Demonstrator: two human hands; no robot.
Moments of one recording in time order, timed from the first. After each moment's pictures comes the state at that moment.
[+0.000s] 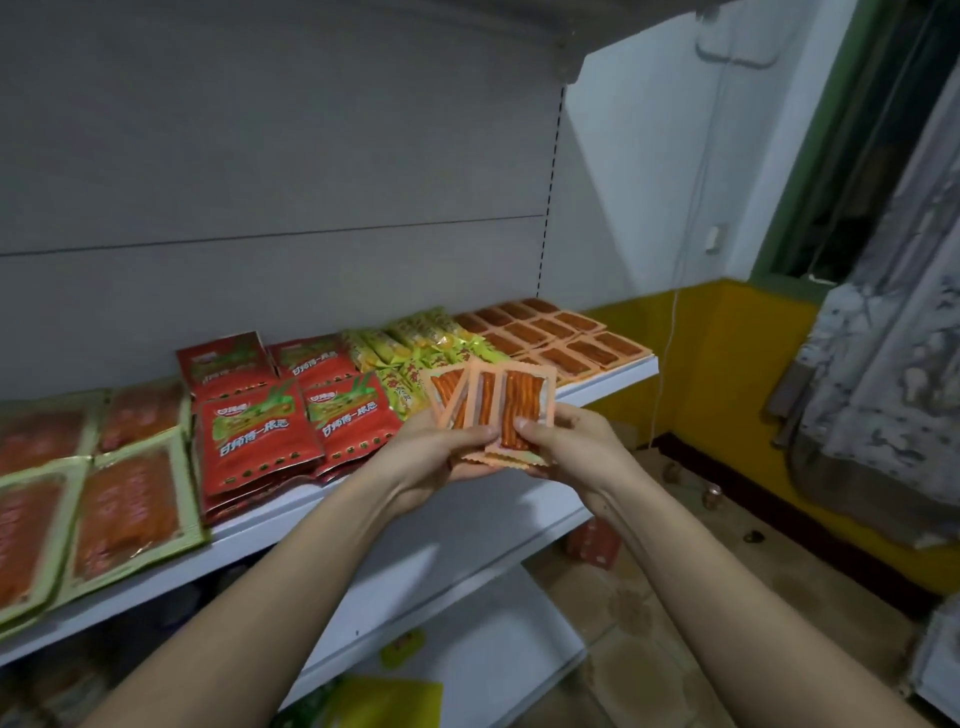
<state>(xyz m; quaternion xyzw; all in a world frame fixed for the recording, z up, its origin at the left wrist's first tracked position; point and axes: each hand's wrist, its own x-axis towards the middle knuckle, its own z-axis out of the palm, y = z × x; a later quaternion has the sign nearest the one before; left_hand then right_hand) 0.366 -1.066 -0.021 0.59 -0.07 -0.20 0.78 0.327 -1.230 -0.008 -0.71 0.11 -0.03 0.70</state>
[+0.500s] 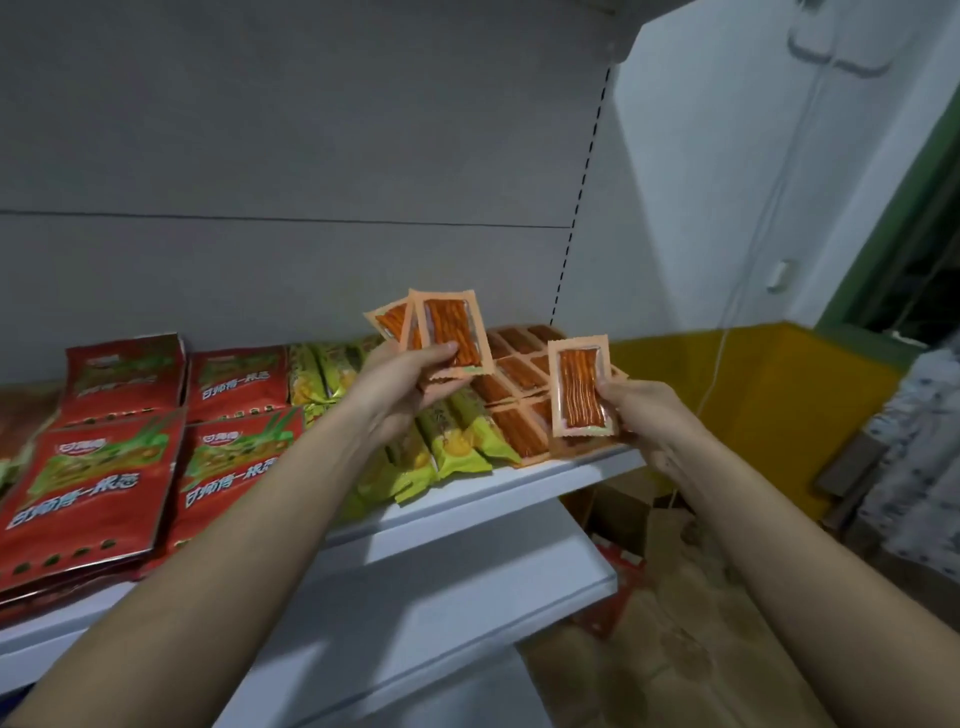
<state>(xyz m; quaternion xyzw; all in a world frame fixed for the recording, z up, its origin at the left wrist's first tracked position) 0.548 -1.140 0.004 0.50 0.02 -0.05 0.87 0.521 -1.383 0.006 -0.78 0.15 -0.02 0.61</state>
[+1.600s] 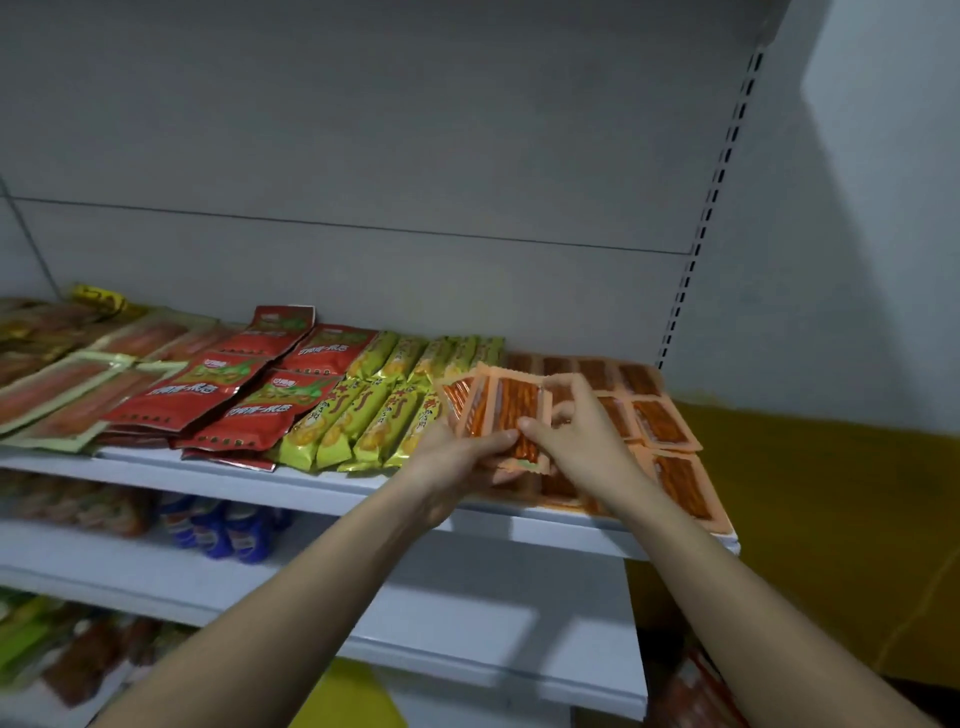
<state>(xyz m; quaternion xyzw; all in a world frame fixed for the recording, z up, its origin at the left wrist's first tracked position) 0.530 -1.300 -0.034 0.54 0.16 0.12 0.82 0.621 -1.428 -0.029 -0.80 -0.28 0.07 0.53</state>
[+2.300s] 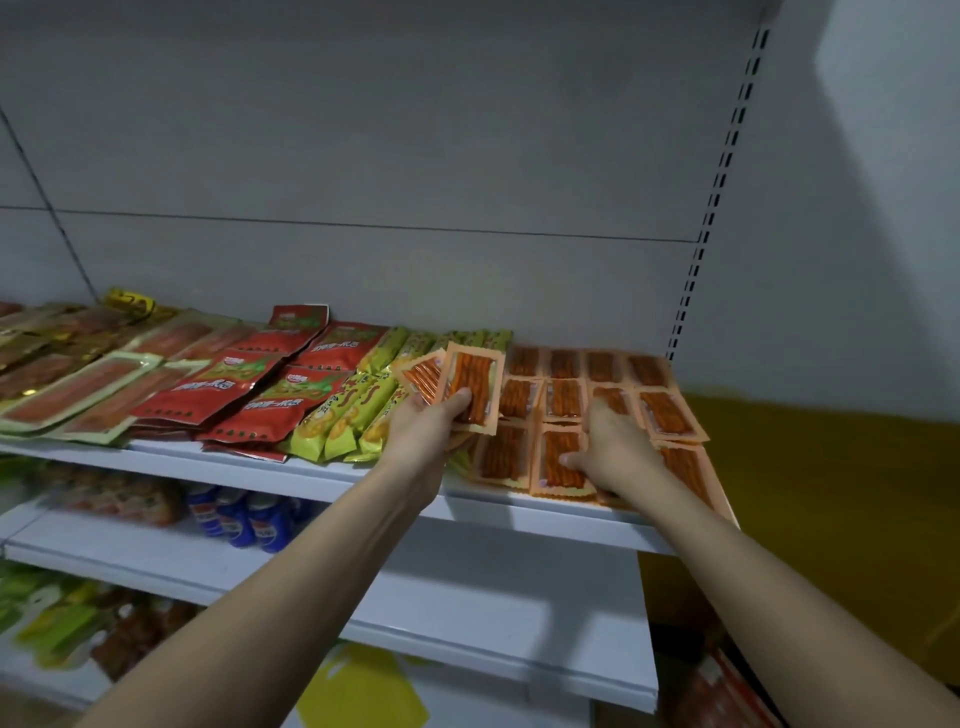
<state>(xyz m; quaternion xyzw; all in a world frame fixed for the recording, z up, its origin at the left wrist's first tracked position) 0.528 -1.294 -0.025 0.52 0.24 0.26 0.78 0.645 -1.451 -0.037 -0.95 -0.23 0.04 0.22</state>
